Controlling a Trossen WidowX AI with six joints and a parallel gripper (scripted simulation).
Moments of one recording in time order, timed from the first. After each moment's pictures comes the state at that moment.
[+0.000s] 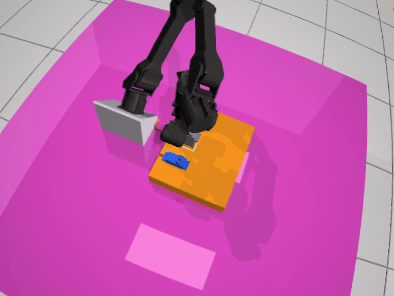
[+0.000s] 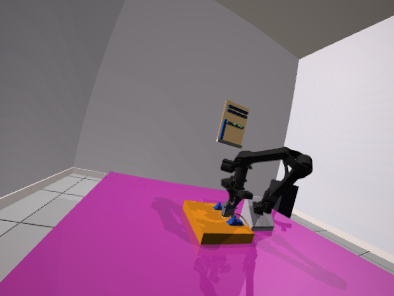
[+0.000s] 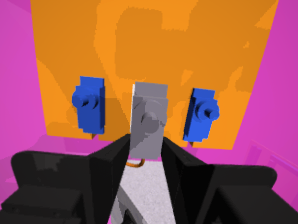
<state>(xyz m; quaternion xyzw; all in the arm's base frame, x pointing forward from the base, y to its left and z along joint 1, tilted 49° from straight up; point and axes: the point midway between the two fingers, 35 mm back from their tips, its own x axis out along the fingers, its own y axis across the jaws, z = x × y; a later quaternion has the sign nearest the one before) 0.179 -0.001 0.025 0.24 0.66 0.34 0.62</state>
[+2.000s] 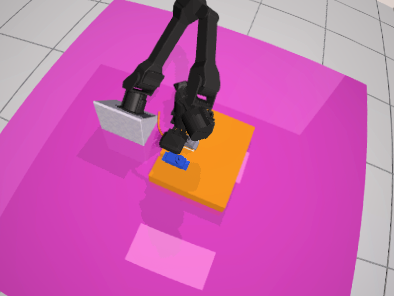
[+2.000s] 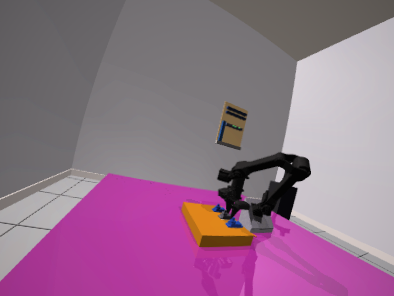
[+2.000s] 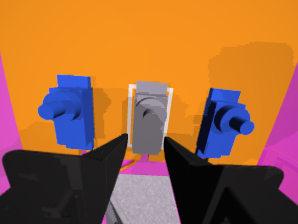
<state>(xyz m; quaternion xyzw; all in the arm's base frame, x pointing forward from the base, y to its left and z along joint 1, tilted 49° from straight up) 0.173 0.030 -0.001 0.25 0.67 0.34 0.62</state>
